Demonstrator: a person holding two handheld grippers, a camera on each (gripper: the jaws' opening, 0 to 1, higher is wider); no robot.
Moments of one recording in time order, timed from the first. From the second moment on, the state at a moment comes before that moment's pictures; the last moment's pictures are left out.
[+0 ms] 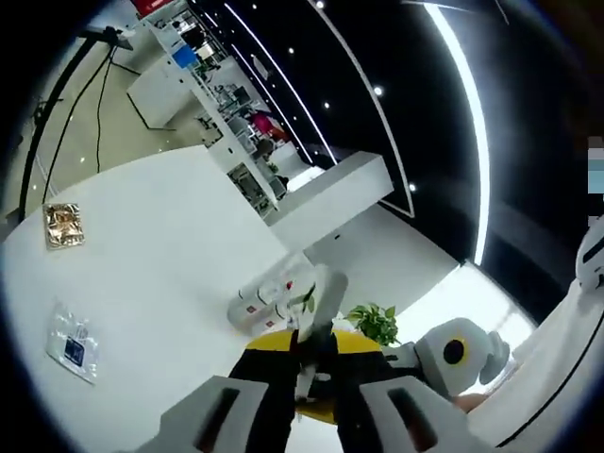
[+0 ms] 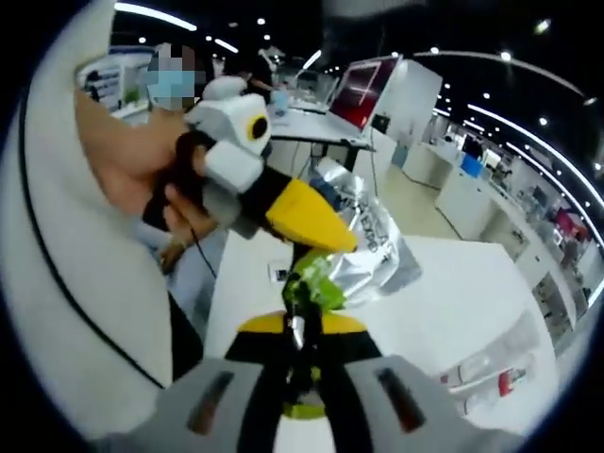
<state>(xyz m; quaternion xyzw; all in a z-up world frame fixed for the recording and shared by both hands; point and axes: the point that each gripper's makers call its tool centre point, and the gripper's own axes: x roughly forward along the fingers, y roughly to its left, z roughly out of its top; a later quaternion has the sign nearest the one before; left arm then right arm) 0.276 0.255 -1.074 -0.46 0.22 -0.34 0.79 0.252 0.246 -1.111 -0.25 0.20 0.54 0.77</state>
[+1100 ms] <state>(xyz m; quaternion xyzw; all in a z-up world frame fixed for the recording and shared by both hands) 0.244 0.215 -0.985 -0.38 0.17 -0.59 0.69 0.210 0.230 -1.024 0.26 0.22 0.63 0.70</state>
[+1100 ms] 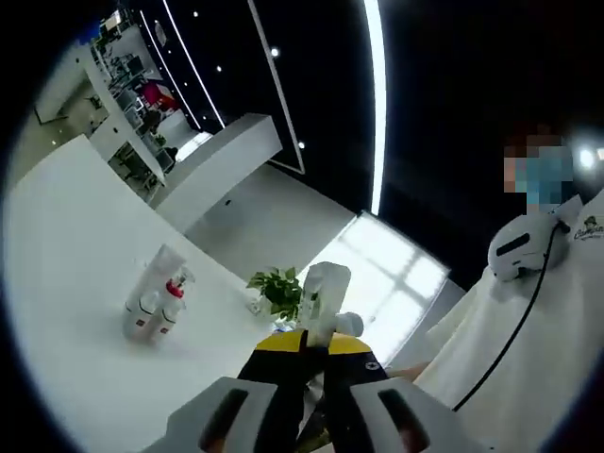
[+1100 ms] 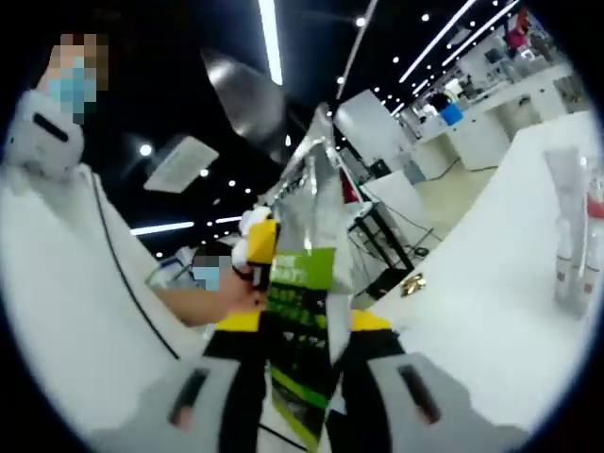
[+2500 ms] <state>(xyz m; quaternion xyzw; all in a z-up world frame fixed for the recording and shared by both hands) 0.254 0.213 -1.019 -0.42 0.24 -0.56 0.67 0.293 0.188 -0.999 0.39 0.17 0.51 0.75</state>
